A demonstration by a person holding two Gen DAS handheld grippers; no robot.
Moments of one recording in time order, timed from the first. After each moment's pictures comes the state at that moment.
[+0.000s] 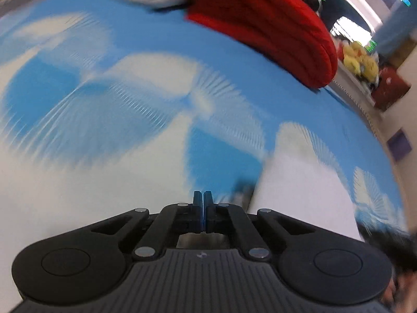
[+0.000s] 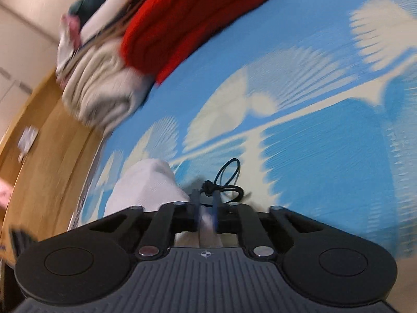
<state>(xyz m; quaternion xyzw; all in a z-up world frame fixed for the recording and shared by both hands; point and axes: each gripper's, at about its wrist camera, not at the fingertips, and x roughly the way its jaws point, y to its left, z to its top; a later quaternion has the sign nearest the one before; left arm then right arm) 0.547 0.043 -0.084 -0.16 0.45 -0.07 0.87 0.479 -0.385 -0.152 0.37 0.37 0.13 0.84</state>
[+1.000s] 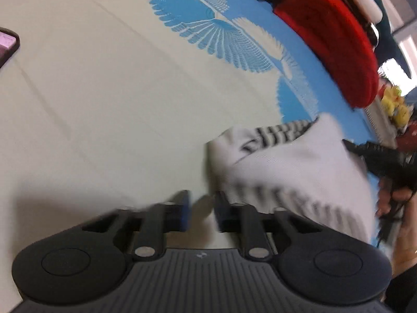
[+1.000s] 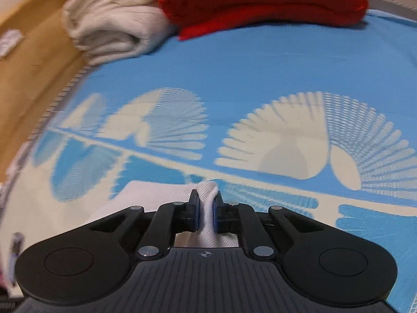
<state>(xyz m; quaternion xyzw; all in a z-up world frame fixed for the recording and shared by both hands) 0.348 0.144 -0.110 -0.29 0.50 0.04 0.81 0.599 -0.241 -0.123 0.11 0.47 0.15 0.87</state>
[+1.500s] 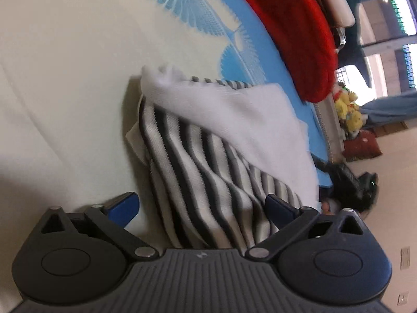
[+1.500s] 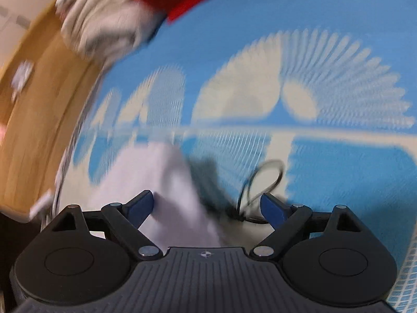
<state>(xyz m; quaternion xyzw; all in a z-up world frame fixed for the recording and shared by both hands) 0.329 0.093 -0.132 -0.43 0.47 -0.06 0.77 0.575 -0.336 -0.147 0.22 0.54 0.29 0.76</state>
